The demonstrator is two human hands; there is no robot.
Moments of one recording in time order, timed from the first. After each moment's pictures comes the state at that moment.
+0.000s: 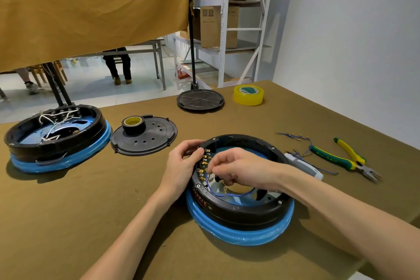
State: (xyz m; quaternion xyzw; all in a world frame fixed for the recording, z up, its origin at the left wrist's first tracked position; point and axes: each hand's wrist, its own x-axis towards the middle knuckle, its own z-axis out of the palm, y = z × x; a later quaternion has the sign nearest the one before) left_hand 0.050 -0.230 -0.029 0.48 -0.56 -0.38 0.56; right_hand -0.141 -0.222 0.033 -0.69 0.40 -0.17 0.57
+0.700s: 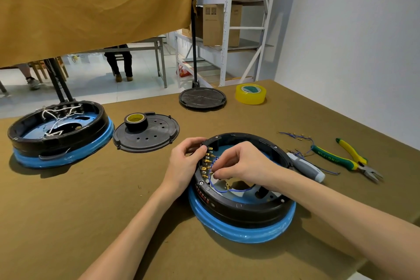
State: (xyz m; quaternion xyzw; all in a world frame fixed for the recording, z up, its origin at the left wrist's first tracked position) left_hand 0.050 -0.228 -0.027 0.50 -0.55 -0.39 0.54; right_hand -0.143 -0.226 0.023 -0.75 0.44 -0.25 0.43
